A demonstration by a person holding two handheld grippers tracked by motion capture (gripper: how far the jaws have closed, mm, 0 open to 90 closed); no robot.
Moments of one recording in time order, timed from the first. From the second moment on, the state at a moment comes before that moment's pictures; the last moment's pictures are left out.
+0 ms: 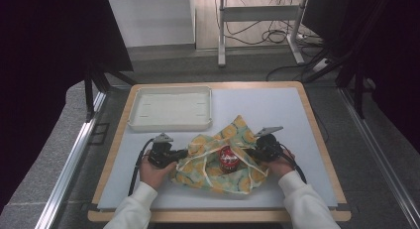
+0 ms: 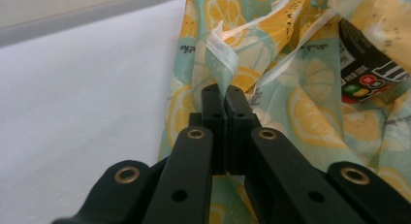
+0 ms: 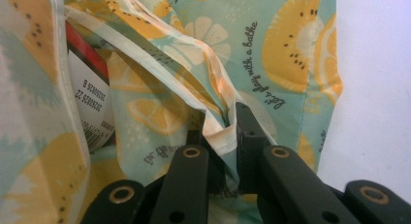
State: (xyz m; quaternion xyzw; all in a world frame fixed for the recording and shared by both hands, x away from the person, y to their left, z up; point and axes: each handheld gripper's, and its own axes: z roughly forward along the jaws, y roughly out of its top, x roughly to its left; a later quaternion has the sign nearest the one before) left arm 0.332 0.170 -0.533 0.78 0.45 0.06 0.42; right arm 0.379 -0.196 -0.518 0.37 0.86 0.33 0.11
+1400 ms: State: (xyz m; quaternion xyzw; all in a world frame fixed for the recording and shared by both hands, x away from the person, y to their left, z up) left arm 0.312 0.175 -0.481 0.76 0.42 0.07 0.49; right arm 0.335 -0.184 -0.447 0.32 0.84 0.43 0.12
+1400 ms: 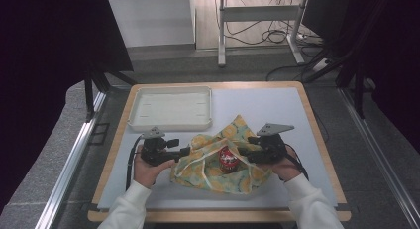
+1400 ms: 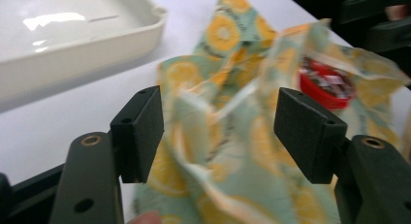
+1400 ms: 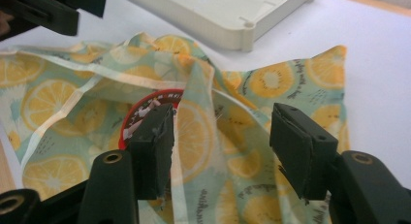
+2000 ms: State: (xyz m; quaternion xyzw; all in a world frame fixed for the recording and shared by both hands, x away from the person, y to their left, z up) left arm 0.283 0.147 -0.465 0.81 0.36 0.05 0.45; right arm 0.326 -0.189 -0.458 0.33 0.85 0.40 0.11
